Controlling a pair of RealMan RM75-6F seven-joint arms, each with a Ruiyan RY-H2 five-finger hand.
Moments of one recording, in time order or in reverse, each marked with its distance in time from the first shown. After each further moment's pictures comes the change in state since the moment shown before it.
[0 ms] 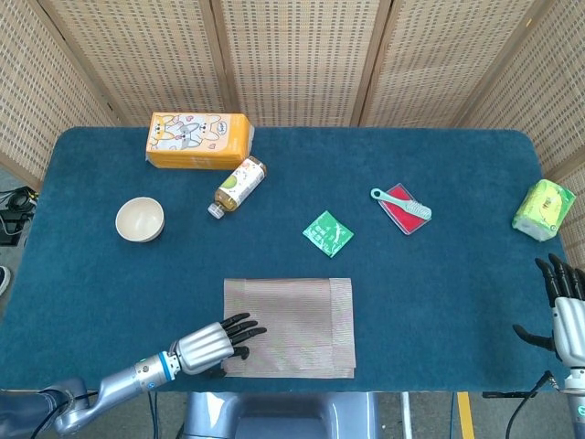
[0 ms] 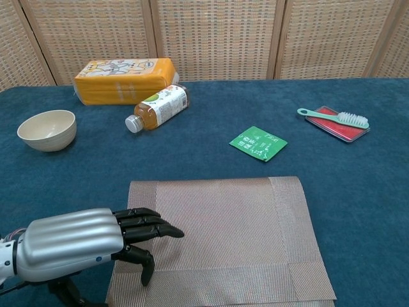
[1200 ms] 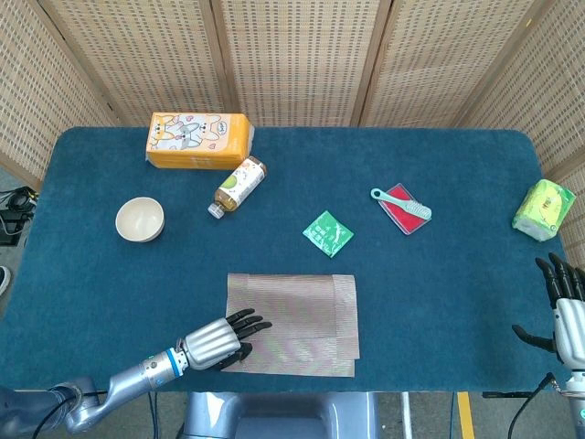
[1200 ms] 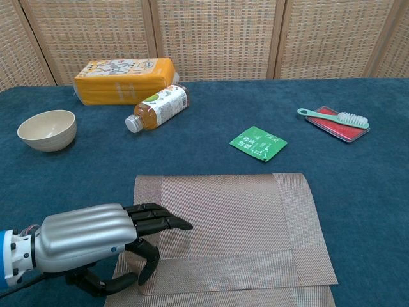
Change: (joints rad) left arm -0.027 -0.027 -0.010 -0.018 -0.074 -0.014 -0.012; right arm -0.009 0.010 -0.004 -0.007 -0.032 0.023 0.031
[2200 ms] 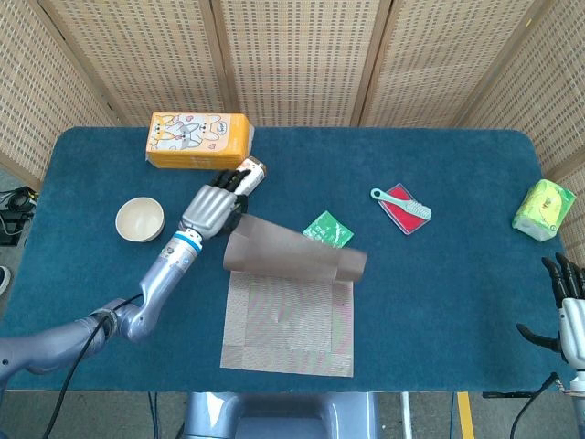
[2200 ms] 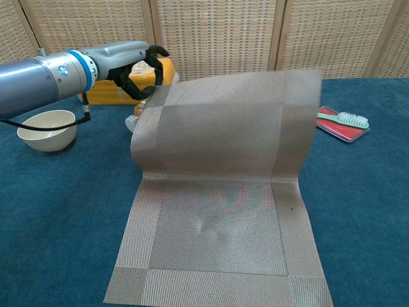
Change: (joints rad) left arm -0.272 0.071 -0.550 0.001 -0.826 -0.318 0.422; right arm -0.003 0.002 0.006 0.002 0.017 -0.001 -0.003
